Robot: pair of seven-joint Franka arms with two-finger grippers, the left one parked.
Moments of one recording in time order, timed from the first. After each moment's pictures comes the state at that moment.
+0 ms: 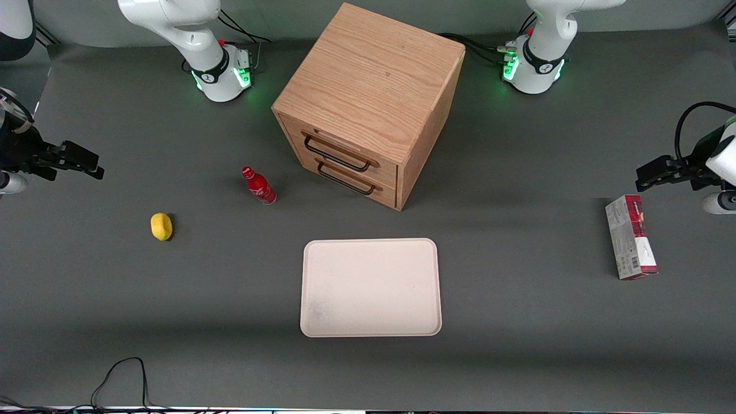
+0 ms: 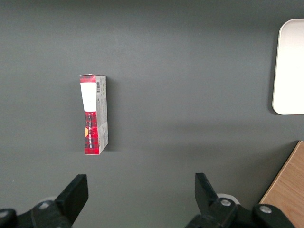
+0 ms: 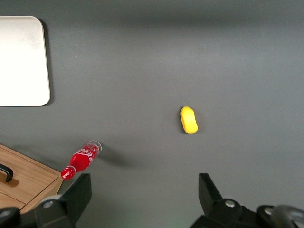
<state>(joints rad) 0.02 -0.01 -0.06 -1.63 0.00 1.60 -0.02</state>
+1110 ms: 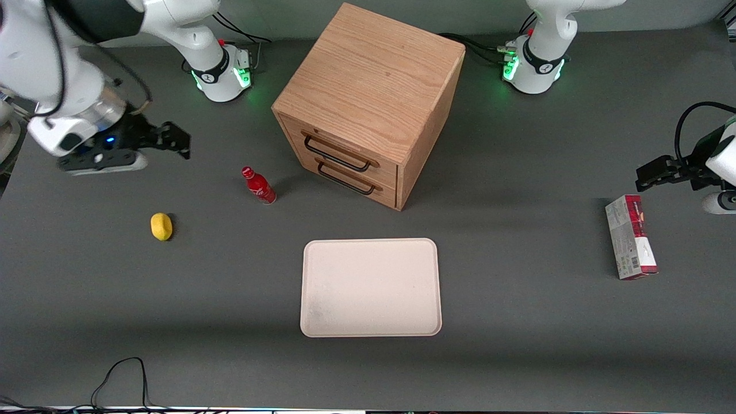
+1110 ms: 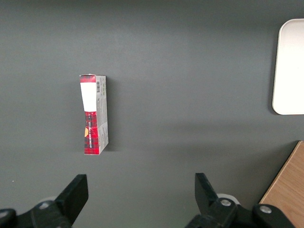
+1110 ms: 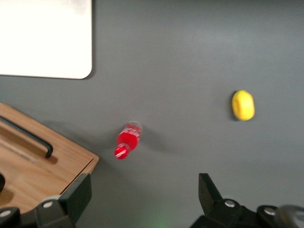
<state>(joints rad) 0.31 -0.17 -0.04 -1.93 0.01 1.73 0.22</state>
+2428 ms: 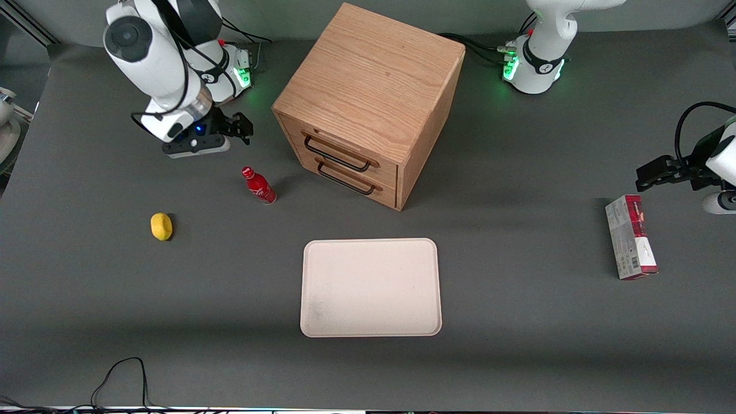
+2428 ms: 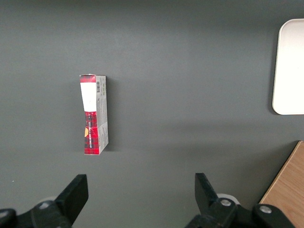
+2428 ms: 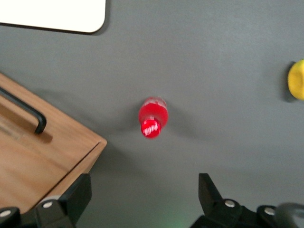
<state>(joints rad) 0.48 -0.25 -0.06 -2.33 0.01 2.03 0.32</state>
